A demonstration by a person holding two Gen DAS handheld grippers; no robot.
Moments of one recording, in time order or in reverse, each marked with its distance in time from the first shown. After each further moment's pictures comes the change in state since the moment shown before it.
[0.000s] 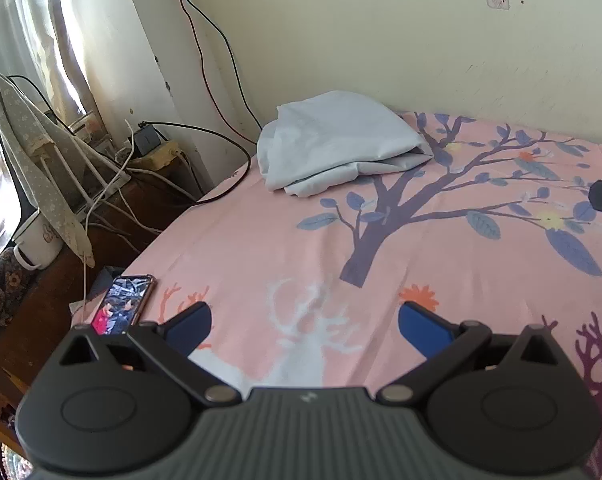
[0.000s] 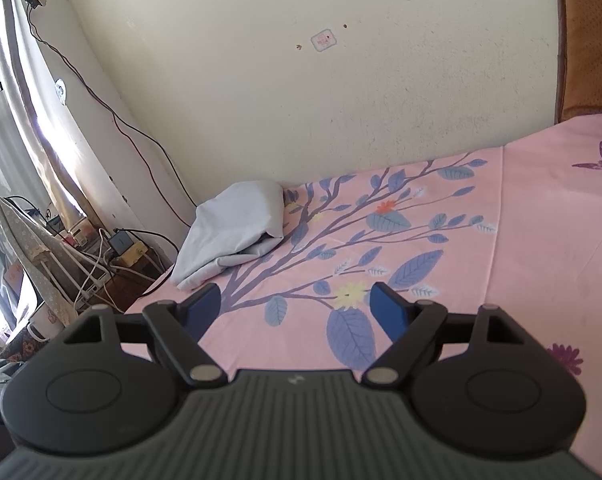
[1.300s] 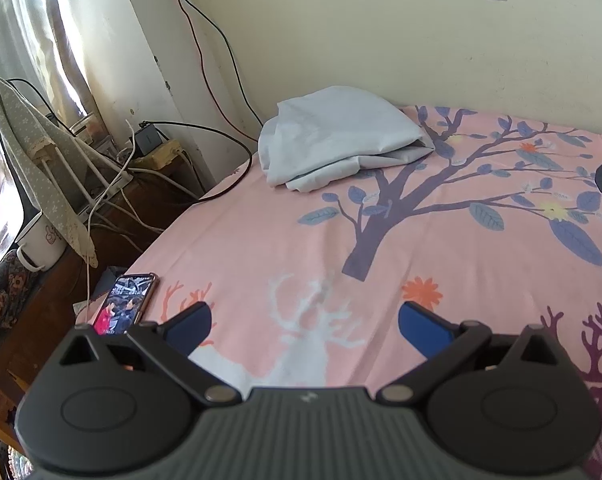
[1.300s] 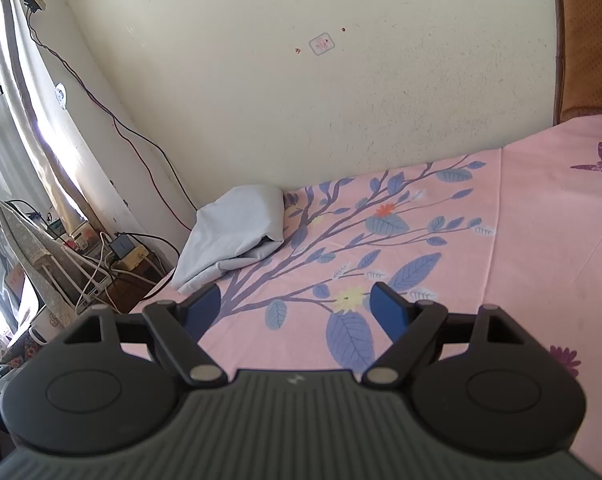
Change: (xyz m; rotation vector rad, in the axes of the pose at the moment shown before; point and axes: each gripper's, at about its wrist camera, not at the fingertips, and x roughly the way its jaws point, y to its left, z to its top) left arm 0.001 -0.001 -0.004 0.016 0.006 0.008; right arm -0.001 -0.002 0.002 0.009 -0.005 0.004
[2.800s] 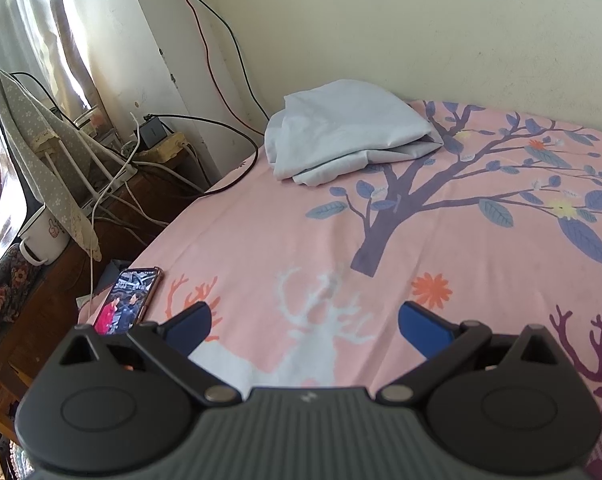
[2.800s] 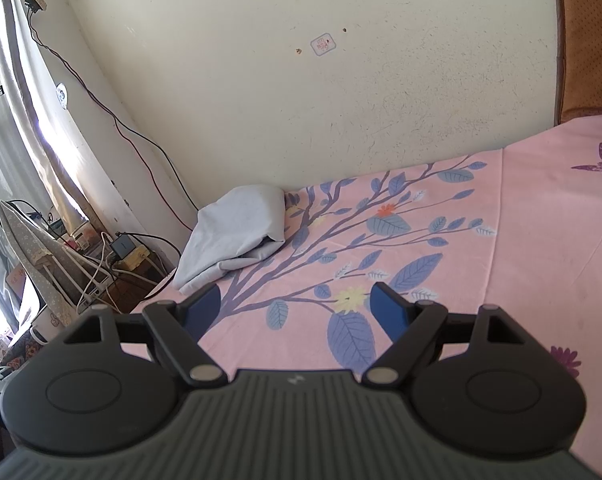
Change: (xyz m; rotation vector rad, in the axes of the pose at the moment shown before) left arm 0.004 0.004 -0.001 -0.009 0.020 0.011; right arm 0.001 0.000 0.000 -0.001 0.001 0.003
